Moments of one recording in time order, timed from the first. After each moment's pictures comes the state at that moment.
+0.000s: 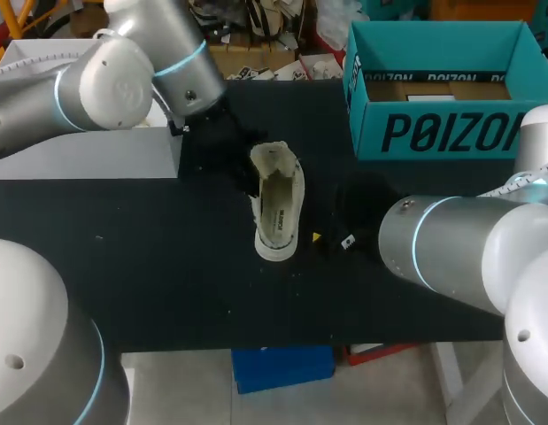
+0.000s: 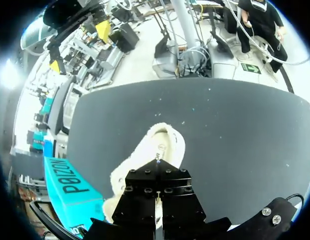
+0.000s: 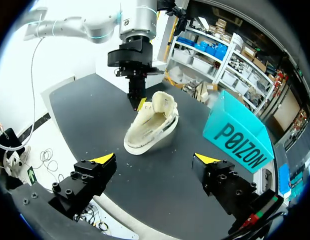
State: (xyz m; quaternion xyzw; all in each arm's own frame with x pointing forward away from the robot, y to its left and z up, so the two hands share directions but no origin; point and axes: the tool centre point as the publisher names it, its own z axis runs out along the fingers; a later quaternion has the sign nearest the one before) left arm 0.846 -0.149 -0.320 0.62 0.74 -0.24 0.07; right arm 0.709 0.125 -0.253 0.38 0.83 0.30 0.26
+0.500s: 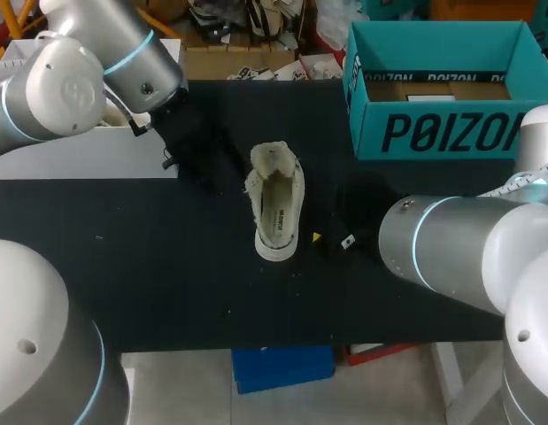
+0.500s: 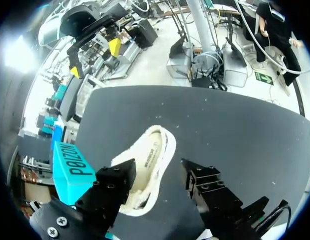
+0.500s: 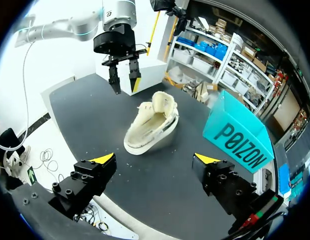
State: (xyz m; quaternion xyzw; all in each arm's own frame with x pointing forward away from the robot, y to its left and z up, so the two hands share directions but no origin) left arm 0.838 -0.111 -0.291 0.57 0.77 -0.26 0.10; right arm 0.709 0.125 -0.254 0.38 0.83 0.30 0.26
